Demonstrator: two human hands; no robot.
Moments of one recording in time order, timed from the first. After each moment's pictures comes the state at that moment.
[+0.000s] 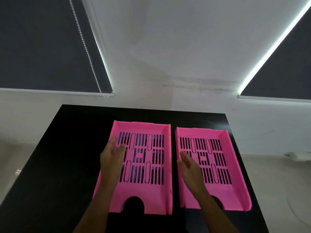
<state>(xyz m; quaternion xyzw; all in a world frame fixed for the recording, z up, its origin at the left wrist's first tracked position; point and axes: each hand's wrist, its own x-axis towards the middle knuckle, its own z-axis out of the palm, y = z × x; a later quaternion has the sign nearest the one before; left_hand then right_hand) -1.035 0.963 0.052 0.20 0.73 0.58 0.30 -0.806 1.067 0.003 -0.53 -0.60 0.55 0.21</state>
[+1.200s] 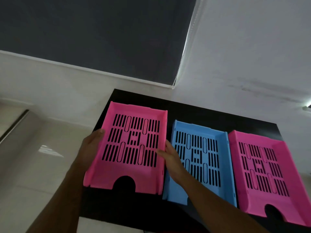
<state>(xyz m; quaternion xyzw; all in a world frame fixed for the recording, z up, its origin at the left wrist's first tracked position) -1.320 0.793 0.012 0.19 0.74 0.55 0.33 -1.090 0.945 -0.023 -0.40 -0.54 0.73 0.15</state>
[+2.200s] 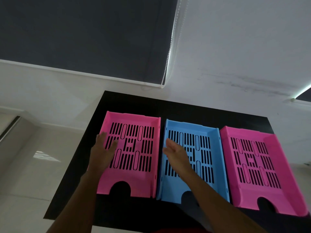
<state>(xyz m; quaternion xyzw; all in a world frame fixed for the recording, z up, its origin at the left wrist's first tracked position) -1.276 0.833 -0.016 0.23 0.85 0.38 0.27 -1.054 0.967 0.010 -0.49 -0.65 0.57 0.13</state>
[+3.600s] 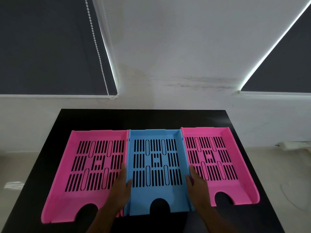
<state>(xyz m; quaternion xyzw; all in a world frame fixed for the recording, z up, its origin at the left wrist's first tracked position) -1.082 0.896 -0.063 0.40 0.77 0.28 0.40 -0.817 1.009 -0.060 -0.62 -0.67 0.37 0.18</state>
